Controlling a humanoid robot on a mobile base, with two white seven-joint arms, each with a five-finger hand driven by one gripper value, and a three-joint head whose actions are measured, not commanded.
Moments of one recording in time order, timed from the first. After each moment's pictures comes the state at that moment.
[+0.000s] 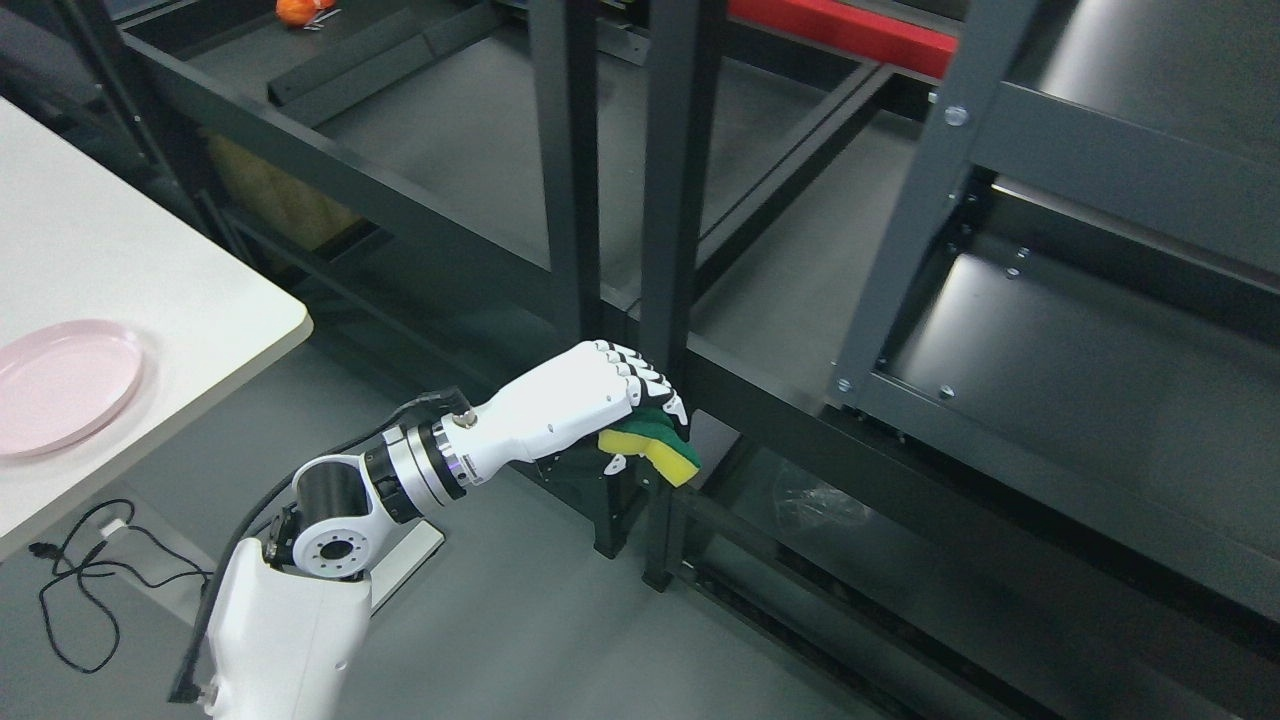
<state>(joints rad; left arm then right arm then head) -0.43 0.04 -0.08 -1.57 -0.58 -0.79 -0.70 -0.07 0.00 -0.21 0.00 -0.11 0.08 -0.07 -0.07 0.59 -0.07</state>
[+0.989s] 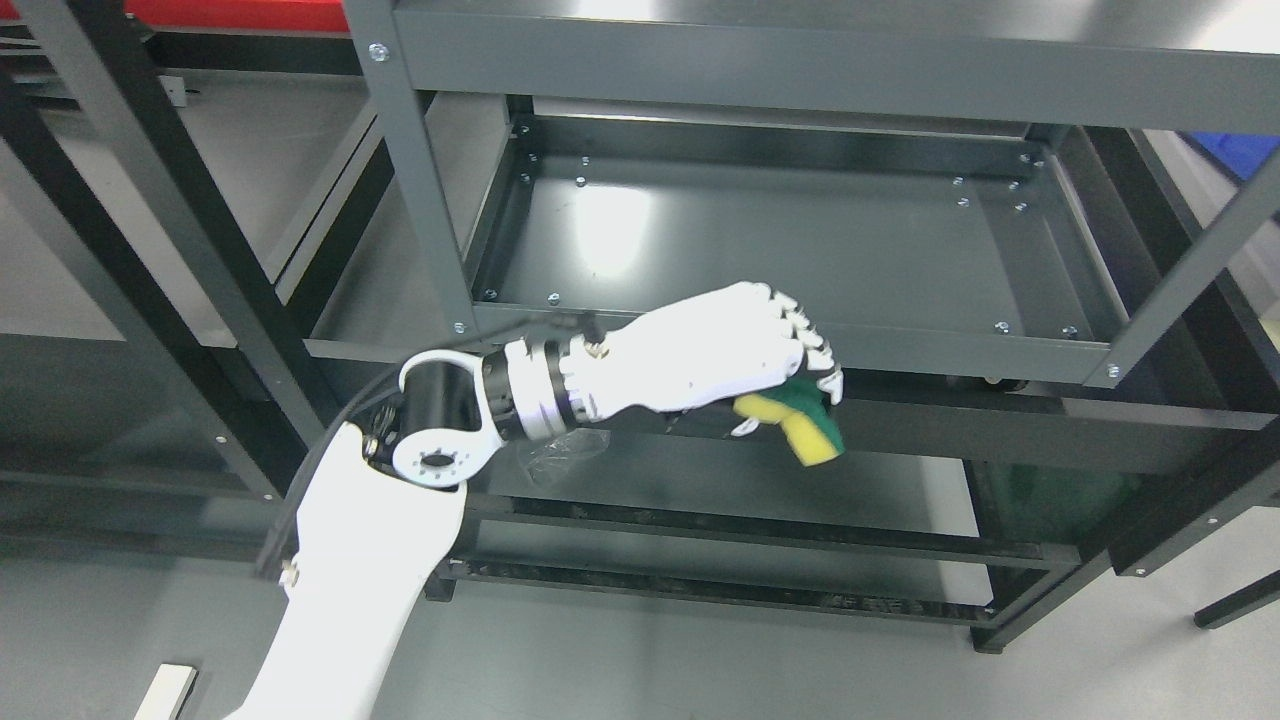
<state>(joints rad) -0.74 0.01 -0.32 -1.55 -0.57 -0.77 -0.70 -0.07 0.00 -0.21 0.00 -0.11 0.08 -0.07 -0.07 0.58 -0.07</state>
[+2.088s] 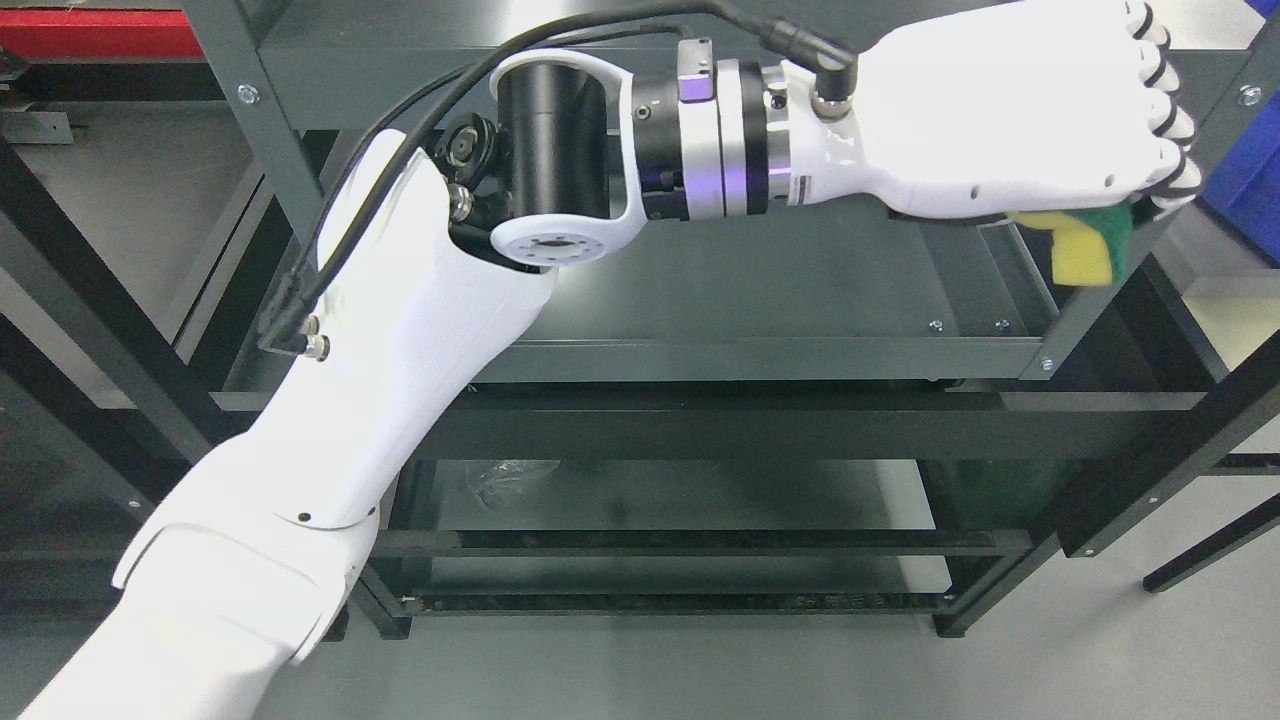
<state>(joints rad) -1.28 0.00 -0.58 -1.55 -0.81 -0.71 -0.46 -0.07 0.00 -0.21 0.00 -0.11 0.08 -0.07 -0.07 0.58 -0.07</state>
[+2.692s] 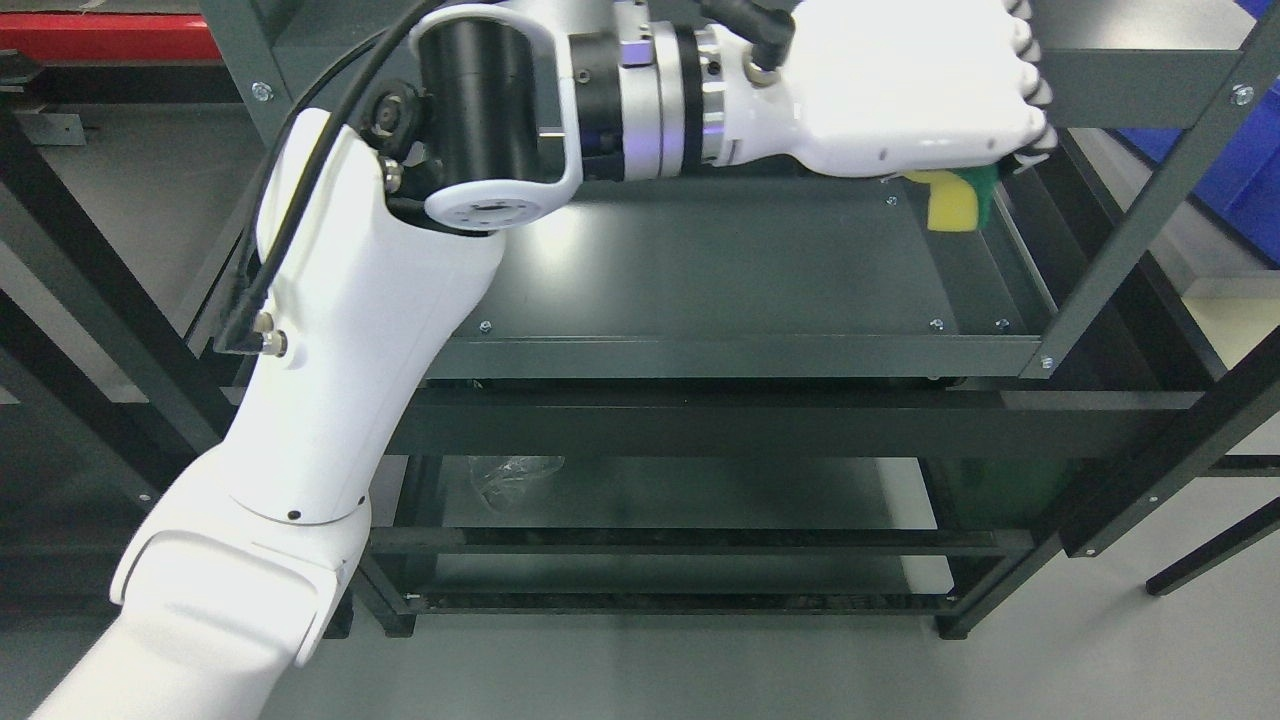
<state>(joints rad) -1.21 0.01 -0.39 -1.56 -0.83 -0.78 -0.70 -0.07 0.00 -0.21 0.00 -0.11 0.08 -0.07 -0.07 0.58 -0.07</state>
